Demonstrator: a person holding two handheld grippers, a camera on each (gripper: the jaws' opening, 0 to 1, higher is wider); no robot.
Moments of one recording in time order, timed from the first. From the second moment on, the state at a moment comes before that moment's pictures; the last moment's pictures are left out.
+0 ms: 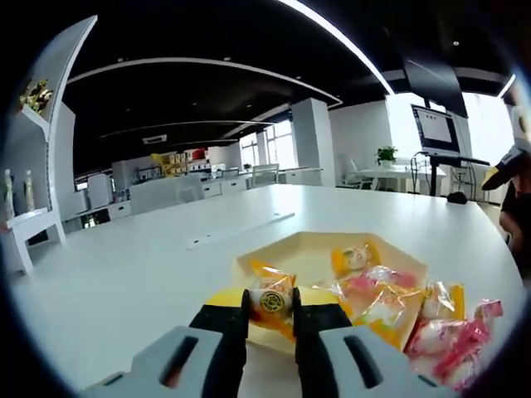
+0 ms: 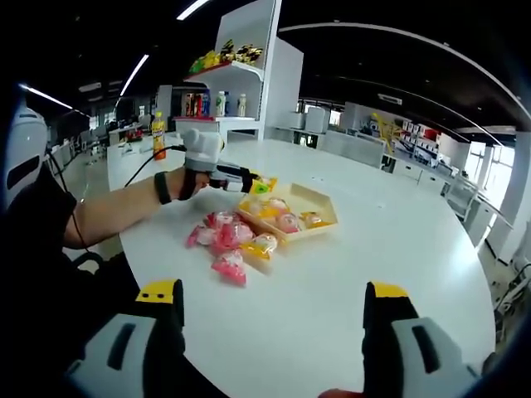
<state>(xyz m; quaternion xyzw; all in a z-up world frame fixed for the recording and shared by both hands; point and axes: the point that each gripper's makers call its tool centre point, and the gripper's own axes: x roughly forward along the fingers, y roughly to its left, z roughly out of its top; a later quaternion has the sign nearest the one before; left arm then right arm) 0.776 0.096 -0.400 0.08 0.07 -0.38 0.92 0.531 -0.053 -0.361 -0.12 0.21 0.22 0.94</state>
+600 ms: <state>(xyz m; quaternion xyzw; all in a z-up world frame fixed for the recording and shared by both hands) 0.773 0.096 -0.407 0.07 0.09 -0.38 0.92 0.531 -0.052 -0.359 -0.12 0.21 0.22 0.94</state>
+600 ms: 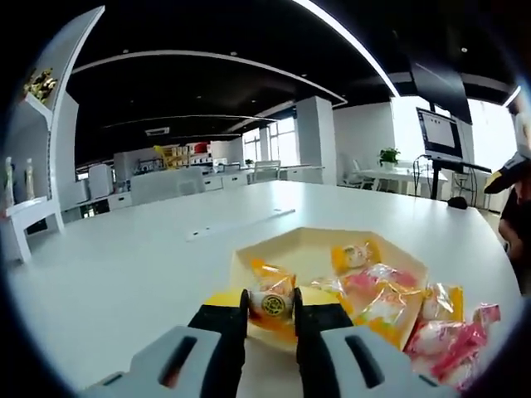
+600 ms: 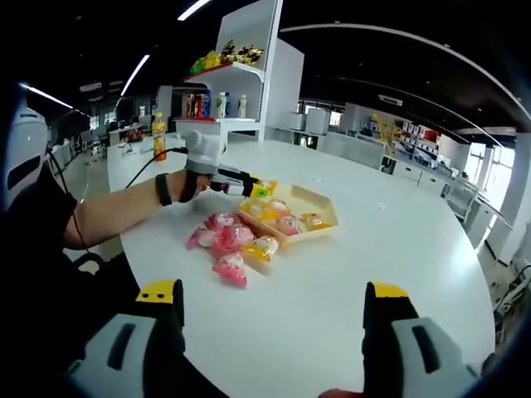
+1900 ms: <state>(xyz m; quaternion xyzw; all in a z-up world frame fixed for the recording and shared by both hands) 0.772 0.093 -0.392 0.00 0.08 -0.38 0.92 0.530 -0.051 -0.360 -0.12 0.21 0.22 0.94</state>
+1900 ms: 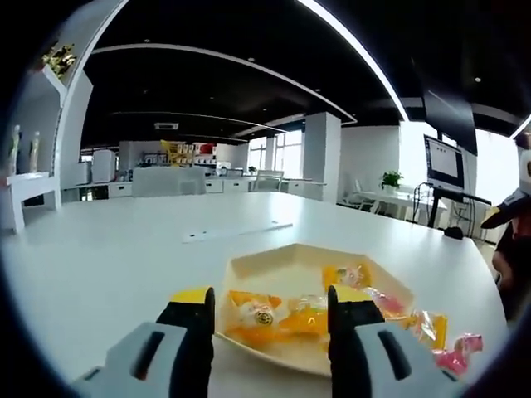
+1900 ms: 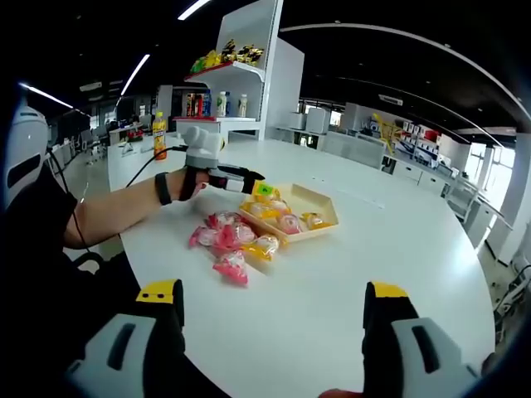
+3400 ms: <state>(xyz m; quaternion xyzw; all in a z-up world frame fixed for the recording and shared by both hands) 0.692 0.126 -0.339 0.02 -0.01 -0.38 0.92 0.526 -0.069 -0.357 -0.11 0.20 0.21 0.95</state>
